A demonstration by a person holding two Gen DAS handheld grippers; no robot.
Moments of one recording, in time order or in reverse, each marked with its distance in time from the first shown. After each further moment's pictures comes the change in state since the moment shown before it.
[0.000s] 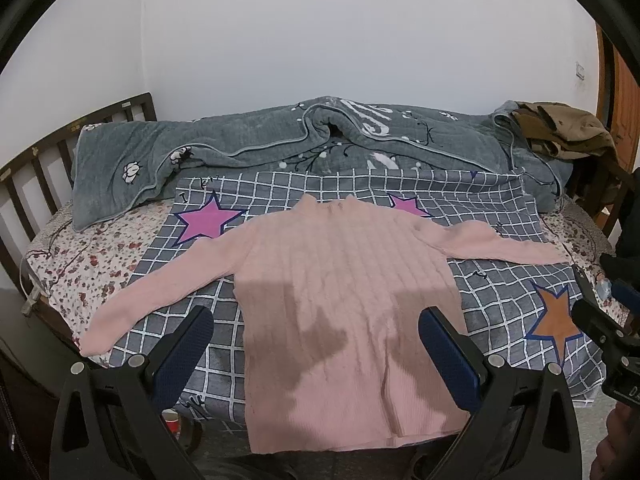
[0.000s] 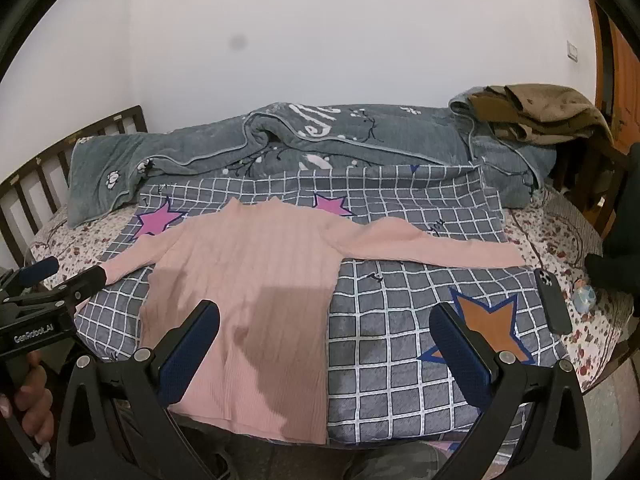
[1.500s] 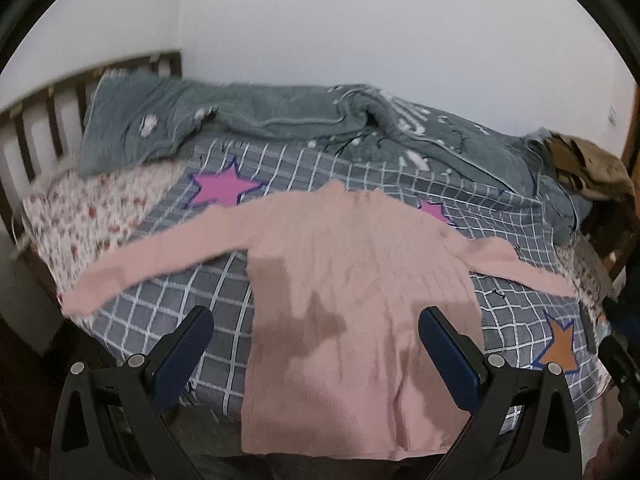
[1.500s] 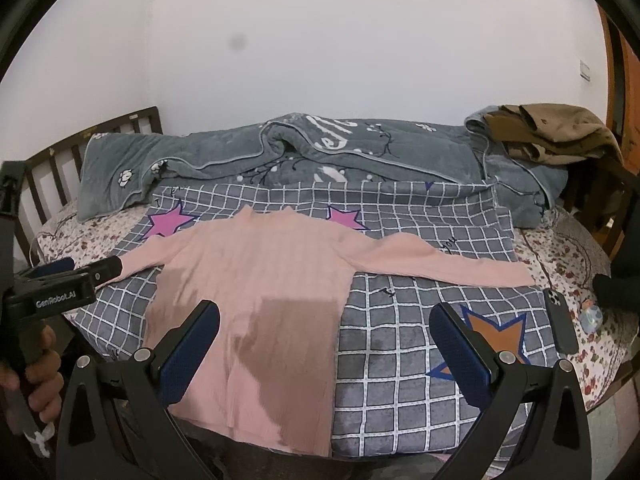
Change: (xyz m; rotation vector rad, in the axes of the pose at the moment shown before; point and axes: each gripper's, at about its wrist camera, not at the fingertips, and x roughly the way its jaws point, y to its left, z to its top) left arm 0.040 0.057 -0.010 -0.205 0.060 -0.014; right arm 0.005 0.014 -0.006 -0.060 -0.086 0.038
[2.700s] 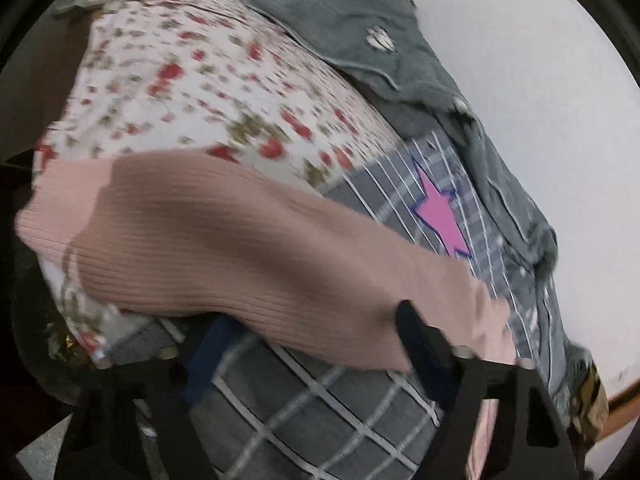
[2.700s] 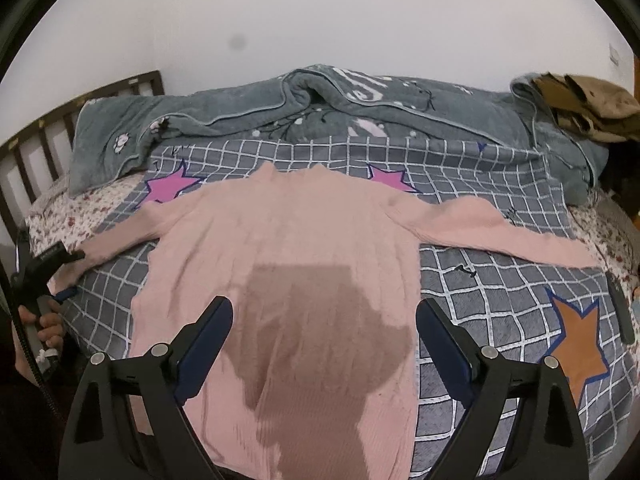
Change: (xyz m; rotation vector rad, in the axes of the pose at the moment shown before) left arm 0.176 0.318 -0.026 -0.759 0.000 -0.023; right arm 0.117 0.058 -0.021 0.011 0.128 0.010
